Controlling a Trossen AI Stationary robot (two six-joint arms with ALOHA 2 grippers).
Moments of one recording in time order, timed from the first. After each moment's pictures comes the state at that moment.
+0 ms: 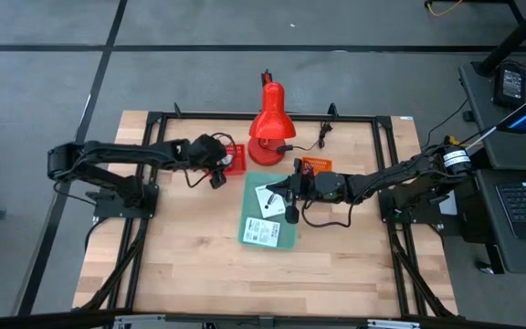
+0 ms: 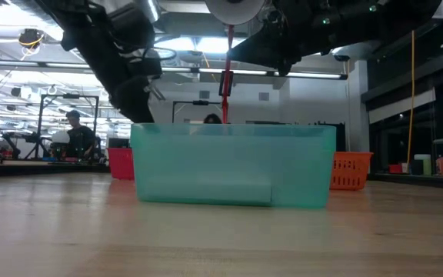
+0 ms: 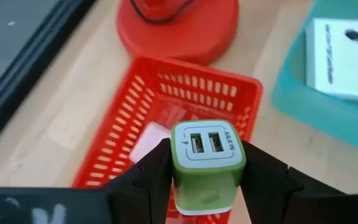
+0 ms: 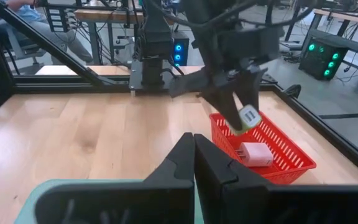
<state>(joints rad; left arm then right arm) 0.32 1.24 0.68 -0.30 -0.19 -0.06 0.11 1.53 0.73 0.62 0.27 -0.01</state>
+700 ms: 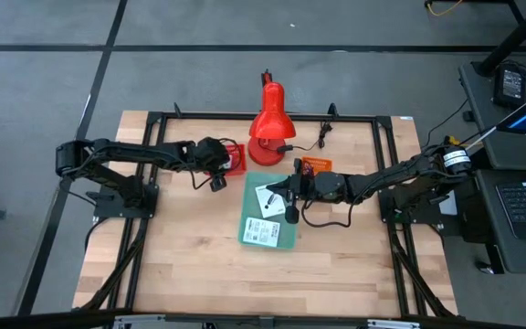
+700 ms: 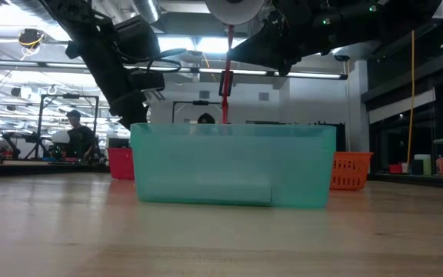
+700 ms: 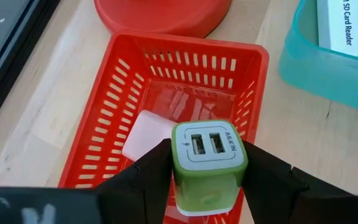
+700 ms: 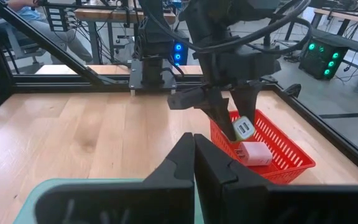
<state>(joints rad) 0.32 1.33 0.68 -0.29 -0.17 0.01 0.11 1.53 0.73 0.62 0.27 -0.01</state>
